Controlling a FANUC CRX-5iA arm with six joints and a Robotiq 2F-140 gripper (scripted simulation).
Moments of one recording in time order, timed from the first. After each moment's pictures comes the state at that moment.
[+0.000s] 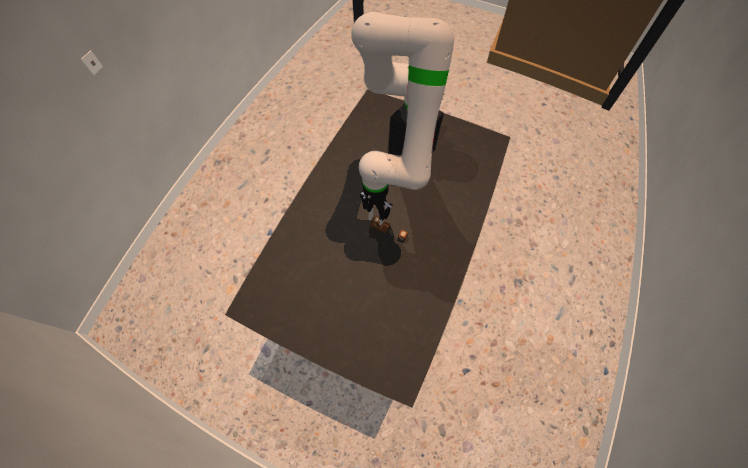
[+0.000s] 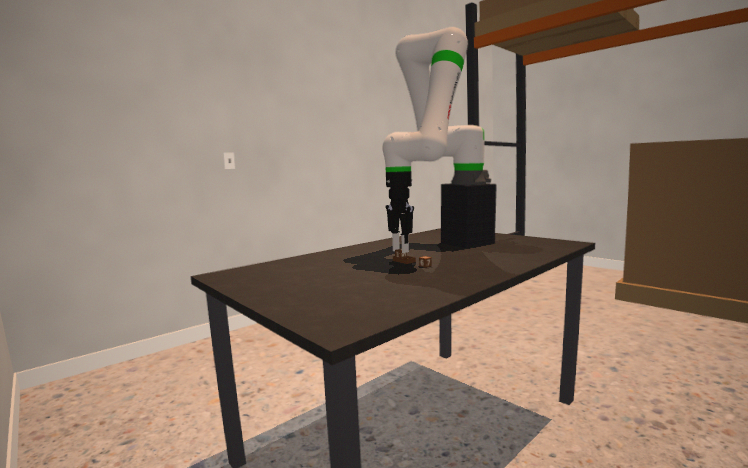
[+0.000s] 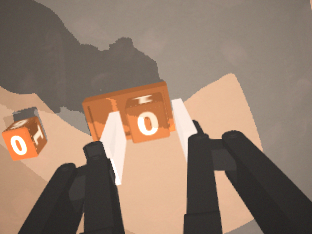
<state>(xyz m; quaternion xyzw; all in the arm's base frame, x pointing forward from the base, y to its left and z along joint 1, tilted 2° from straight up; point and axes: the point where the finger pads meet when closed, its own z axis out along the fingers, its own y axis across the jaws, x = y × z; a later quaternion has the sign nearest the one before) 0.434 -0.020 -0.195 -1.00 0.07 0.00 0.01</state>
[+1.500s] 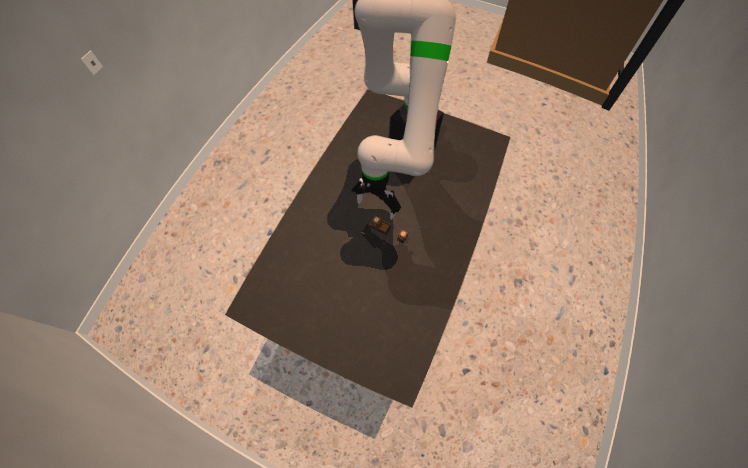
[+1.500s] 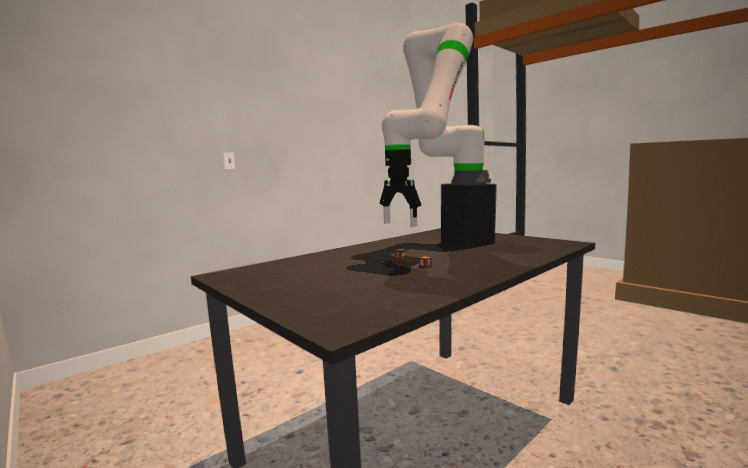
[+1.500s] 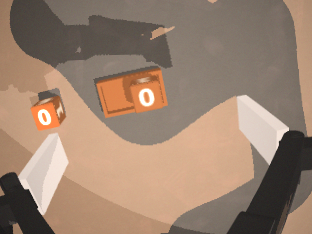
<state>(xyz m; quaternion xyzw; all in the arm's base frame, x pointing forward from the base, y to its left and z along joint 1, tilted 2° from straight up) 0.433 -0.022 -0.119 -1.00 0.07 0.00 0.01</state>
